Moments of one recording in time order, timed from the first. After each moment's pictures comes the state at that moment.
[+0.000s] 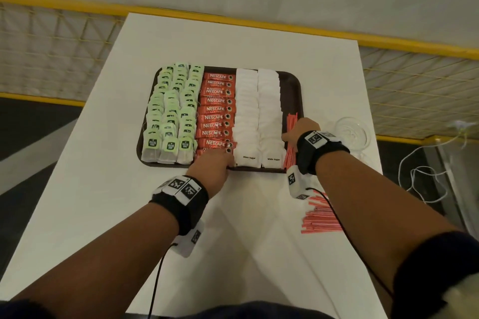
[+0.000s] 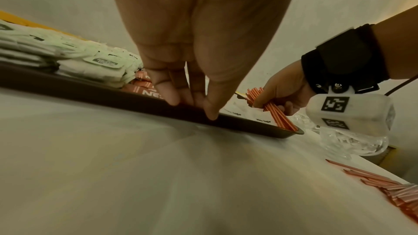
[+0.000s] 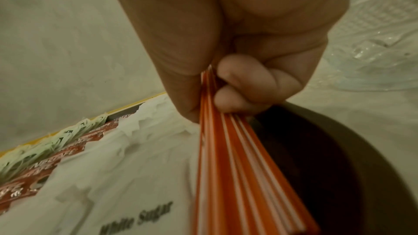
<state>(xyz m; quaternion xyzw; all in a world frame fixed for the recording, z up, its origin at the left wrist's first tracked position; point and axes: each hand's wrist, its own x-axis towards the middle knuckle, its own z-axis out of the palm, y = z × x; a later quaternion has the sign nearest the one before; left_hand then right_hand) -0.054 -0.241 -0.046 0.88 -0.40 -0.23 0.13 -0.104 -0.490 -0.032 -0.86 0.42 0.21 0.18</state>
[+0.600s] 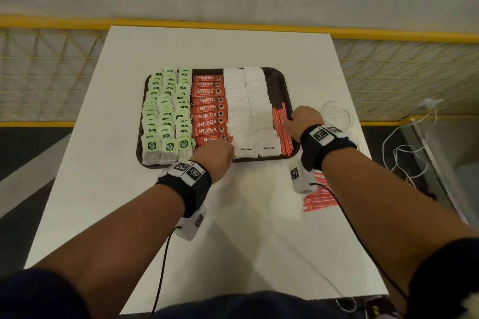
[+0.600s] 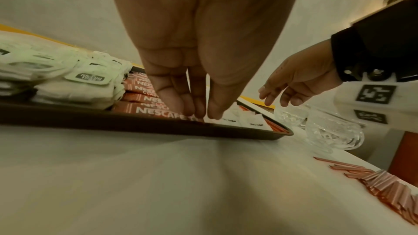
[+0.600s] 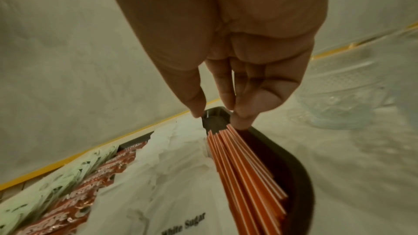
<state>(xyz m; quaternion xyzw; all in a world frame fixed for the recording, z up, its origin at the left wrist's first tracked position) -0.043 -0.247 -0.030 0.85 -0.47 -0.23 0.08 -0.136 -0.470 -0.003 -0.87 0.45 0.10 0.19</state>
